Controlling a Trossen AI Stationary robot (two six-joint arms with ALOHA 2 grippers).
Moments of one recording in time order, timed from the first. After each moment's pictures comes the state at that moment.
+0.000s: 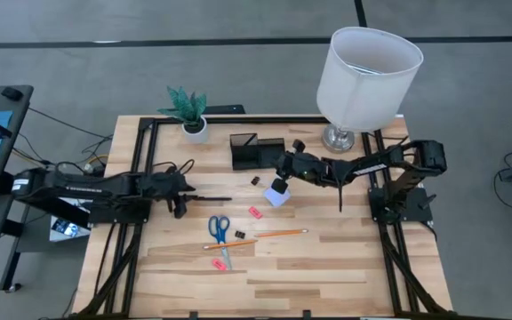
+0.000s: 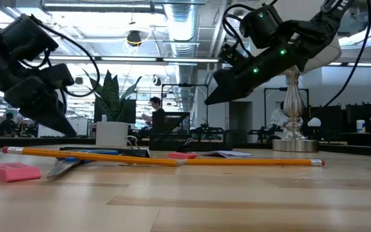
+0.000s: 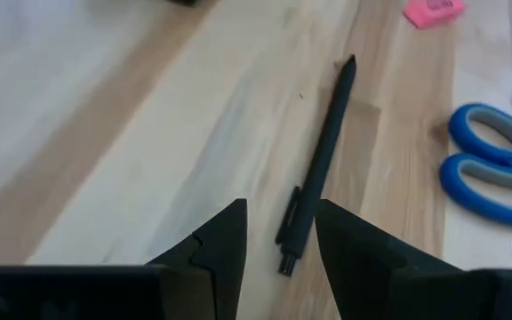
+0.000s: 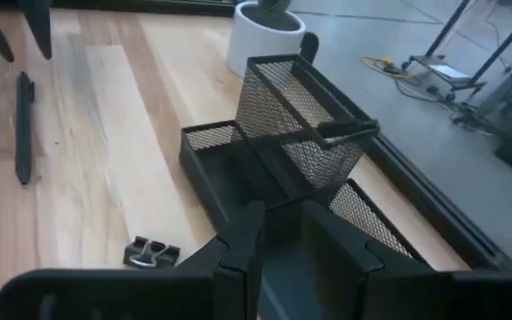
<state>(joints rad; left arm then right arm) 0.12 0.65 0.07 -0.12 -0.09 -0.24 -0.13 1.62 0.70 0.46 0.39 -0.11</state>
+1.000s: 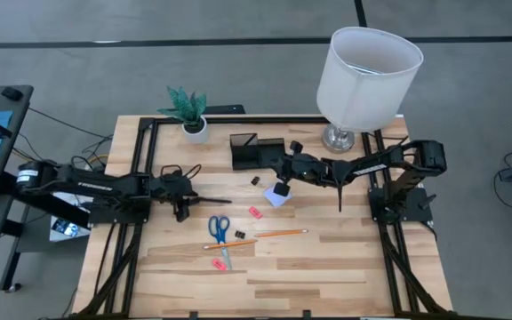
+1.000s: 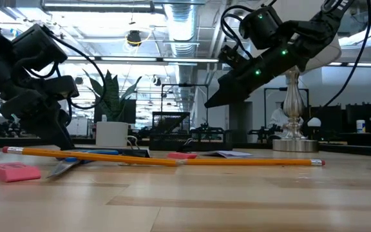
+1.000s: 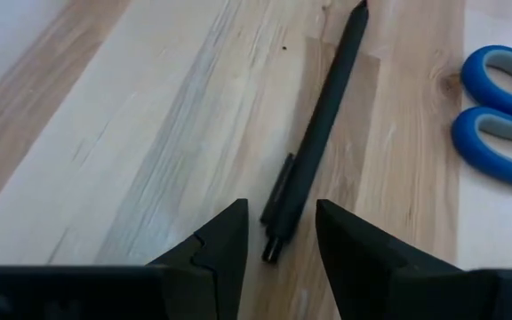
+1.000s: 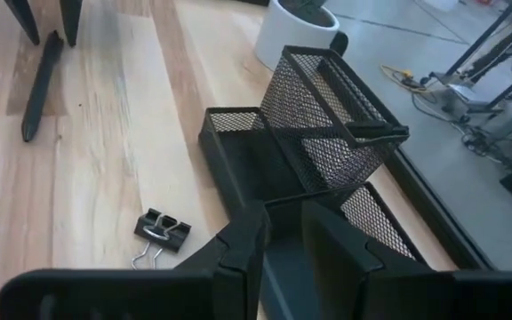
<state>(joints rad) 0.12 0.90 0.07 0.05 -0.04 -0.20 -0.13 1.62 0.70 0.43 0.33 -0.23</state>
